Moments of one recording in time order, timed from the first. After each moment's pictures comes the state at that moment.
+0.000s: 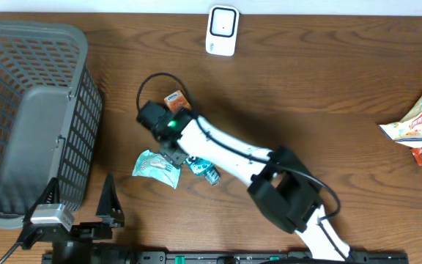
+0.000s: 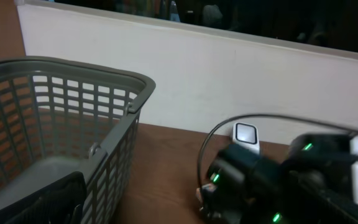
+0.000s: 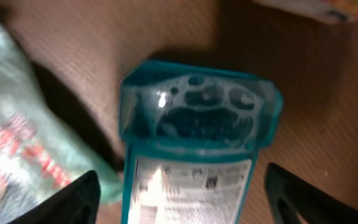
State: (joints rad) left arm -0.13 0.00 0.74 -0.74 -0.11 -0.17; right arm 0.95 2.27 1.82 -0.98 0.22 0.15
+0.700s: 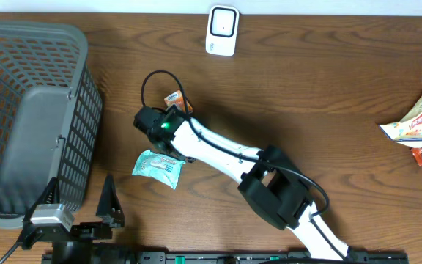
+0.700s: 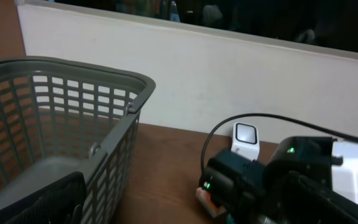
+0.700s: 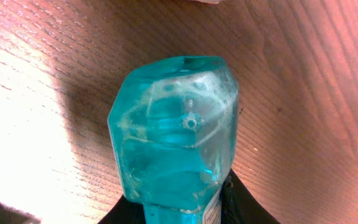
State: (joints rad) left arm -0.13 0.00 0.74 -0.74 -0.11 -0.17; right arm 0.95 2.33 1.88 -1.08 0.44 0.28
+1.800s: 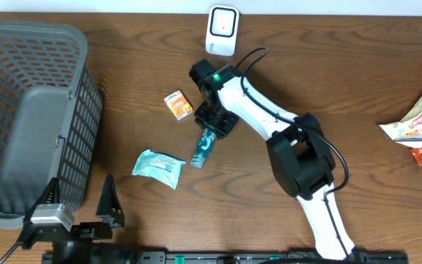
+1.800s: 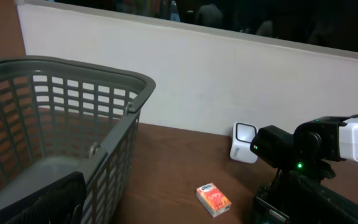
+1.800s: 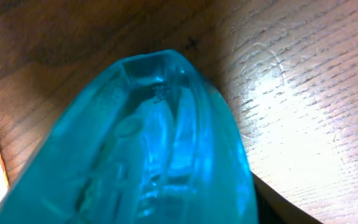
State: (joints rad) left arm -0.13 0.00 0.74 -0.74 -0.11 -0.17; right arm 0.63 2.36 1.91 -1.11 -0.17 1.25
